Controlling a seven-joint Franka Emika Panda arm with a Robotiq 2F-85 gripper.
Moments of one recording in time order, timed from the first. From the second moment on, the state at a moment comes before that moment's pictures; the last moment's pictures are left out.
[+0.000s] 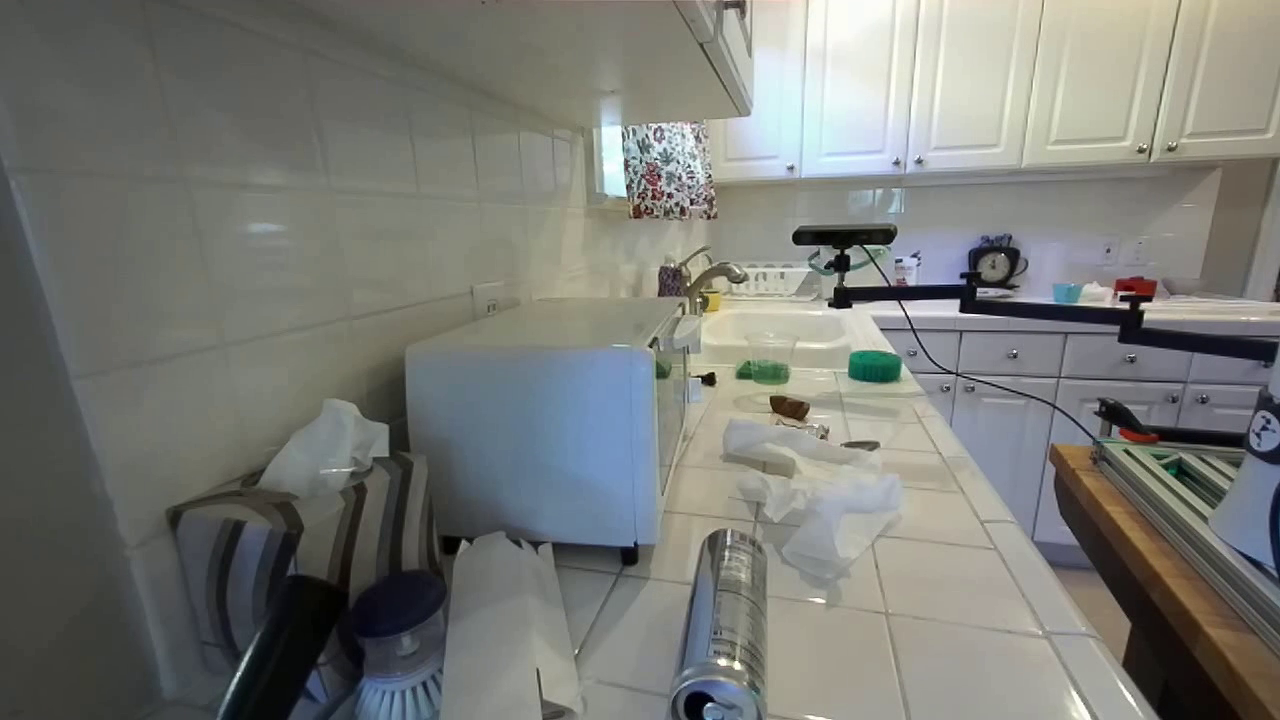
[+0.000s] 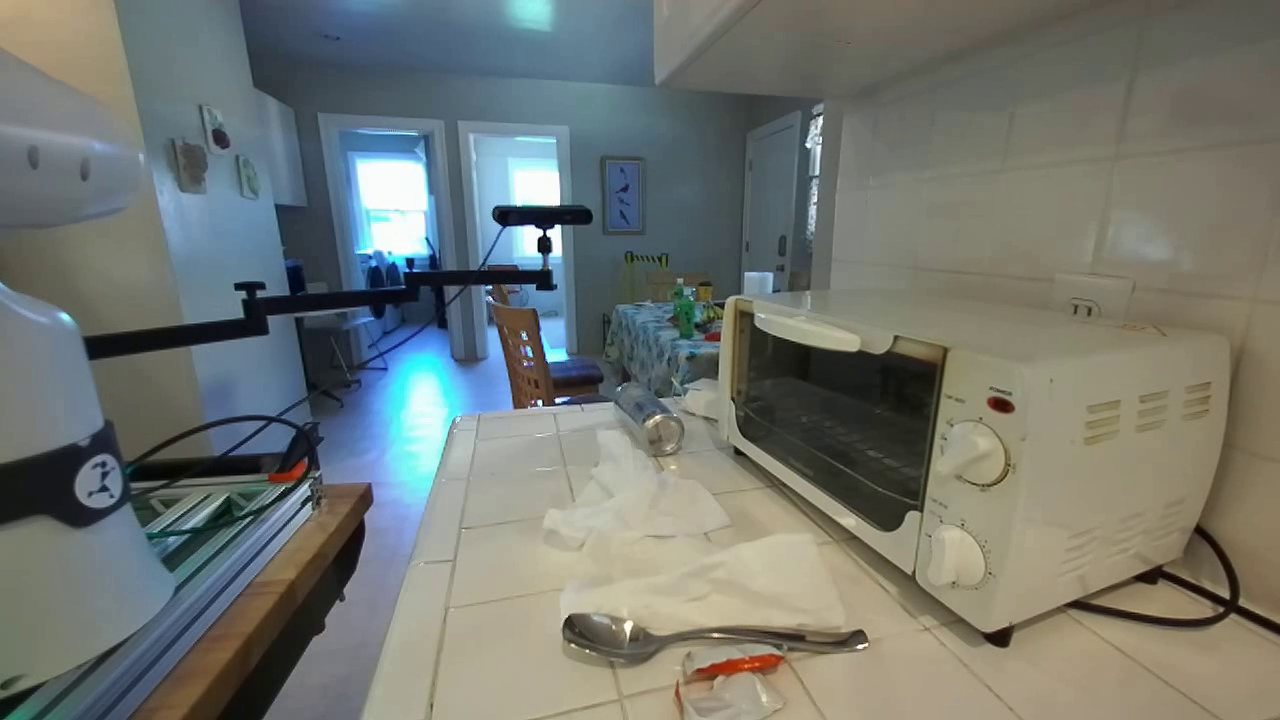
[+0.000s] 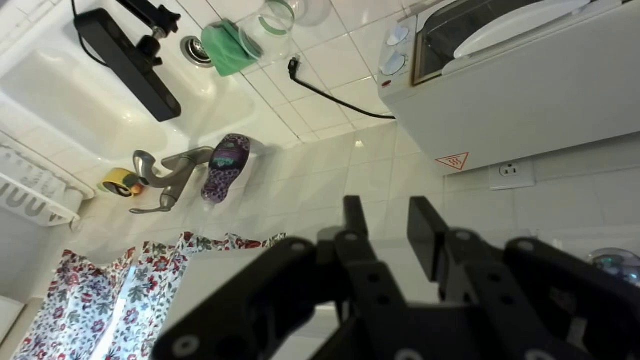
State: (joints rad) arm -0.14 -0.80 0.21 -2.27 -0.34 1.98 0.52
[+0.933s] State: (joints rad) arm -0.18 -0.64 0.22 -2.30 -0.34 2.33 0.53
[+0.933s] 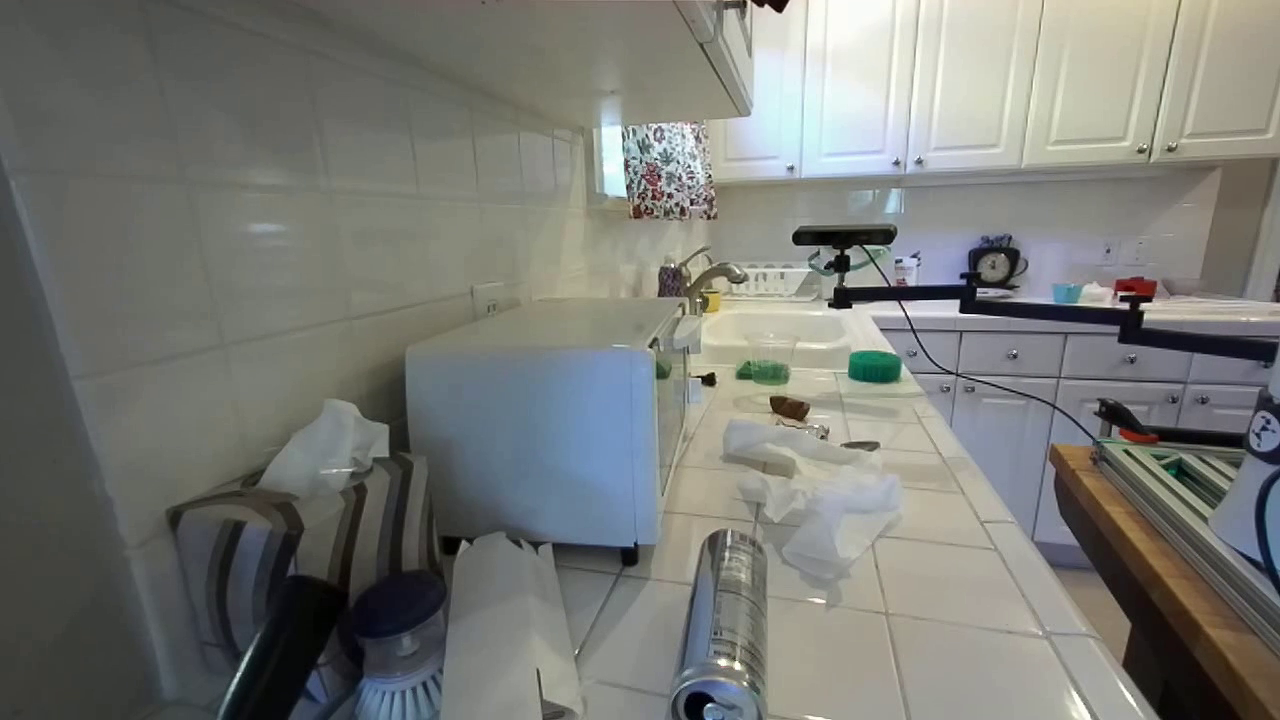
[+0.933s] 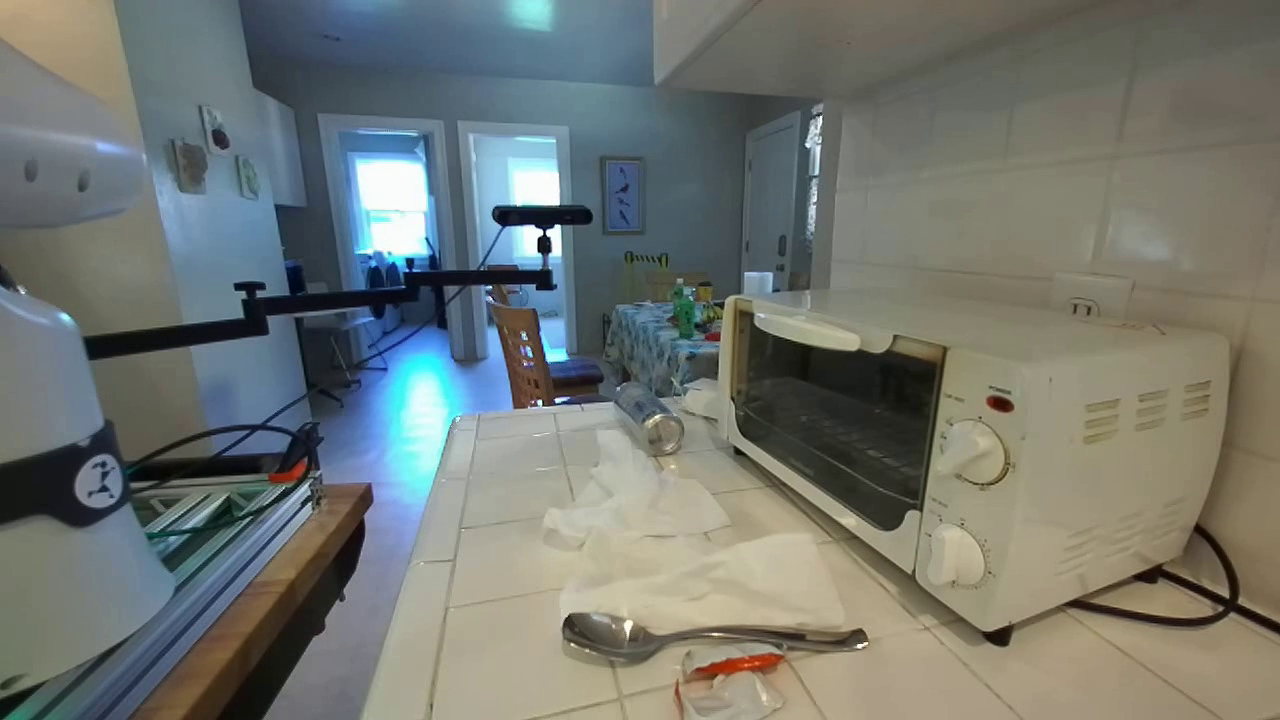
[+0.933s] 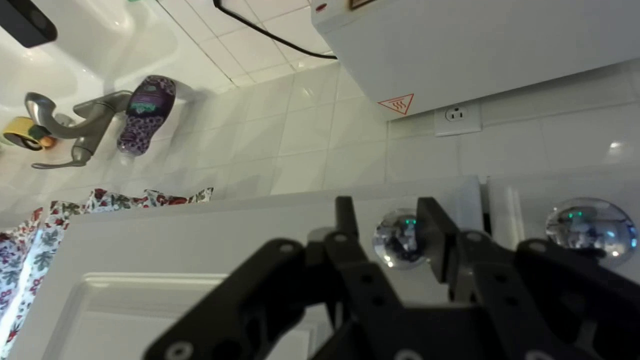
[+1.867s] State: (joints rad) arm -0.19 -0.62 0.24 -2.30 -0.34 2.38 0.54
